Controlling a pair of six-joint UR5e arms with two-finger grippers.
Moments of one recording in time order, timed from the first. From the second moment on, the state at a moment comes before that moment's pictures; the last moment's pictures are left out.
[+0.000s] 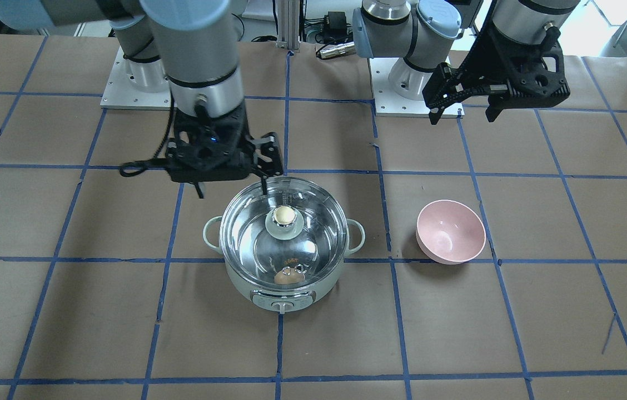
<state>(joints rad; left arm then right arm) -1.50 -1.53 -1.51 -1.73 1.57 -0.03 1.80 -1.38 1.40 -1.73 -1.55 0.21</state>
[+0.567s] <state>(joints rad) -1.51 -1.54 -1.51 -1.73 1.57 -0.03 1.64 -1.50 1.42 -1.56 -1.54 0.13</state>
